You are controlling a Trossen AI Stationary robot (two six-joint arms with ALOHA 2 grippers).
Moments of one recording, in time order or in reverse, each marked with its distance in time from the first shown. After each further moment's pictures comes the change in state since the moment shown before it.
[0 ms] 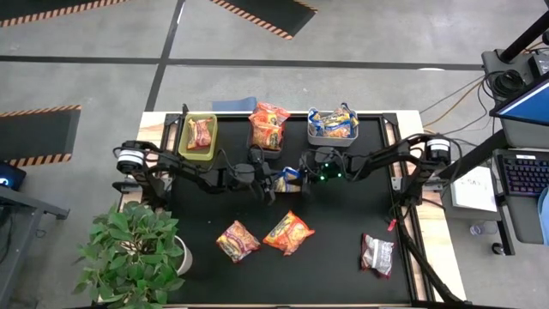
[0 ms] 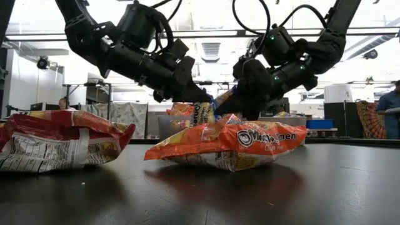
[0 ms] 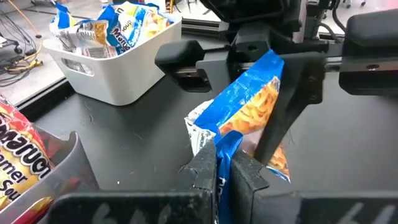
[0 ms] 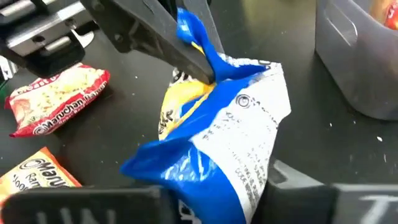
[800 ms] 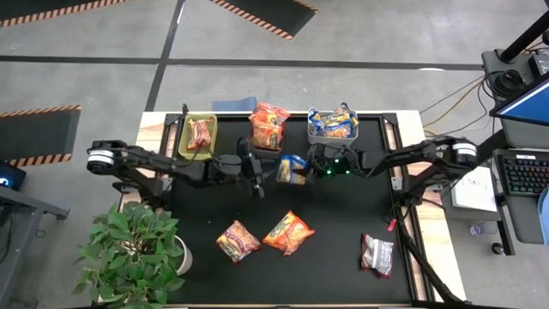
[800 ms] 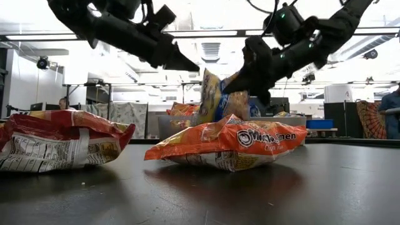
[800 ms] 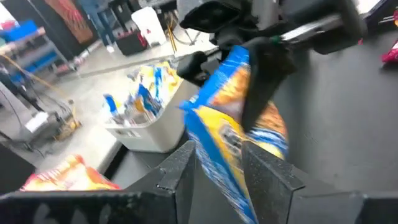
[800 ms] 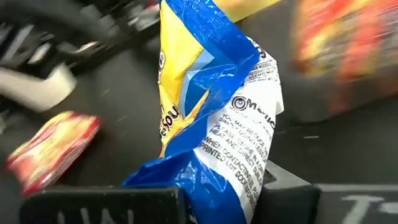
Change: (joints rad) left arm 0.003 -0.279 0.000 -0.230 -0.011 0.362; right arm 0.000 -0.233 -0.004 -0.205 0.158 0.153
